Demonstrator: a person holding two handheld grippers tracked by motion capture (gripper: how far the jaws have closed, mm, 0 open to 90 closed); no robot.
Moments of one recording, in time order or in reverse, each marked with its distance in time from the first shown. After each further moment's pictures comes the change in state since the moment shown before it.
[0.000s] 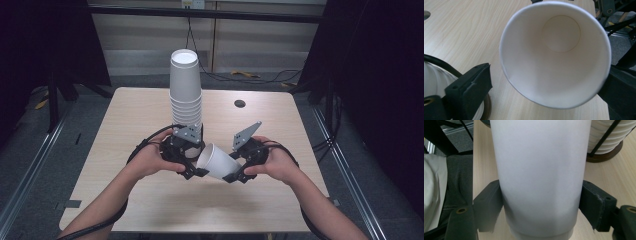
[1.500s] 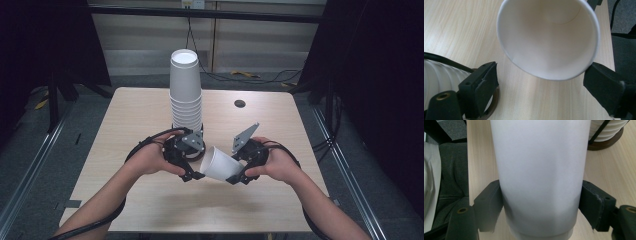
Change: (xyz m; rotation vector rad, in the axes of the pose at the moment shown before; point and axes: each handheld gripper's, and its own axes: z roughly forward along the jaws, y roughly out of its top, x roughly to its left) left arm -0.009 0.008 0.002 0.182 0.026 0.103; right arm 0.001 -0.002 -0.001 0.086 -0.027 -0.014
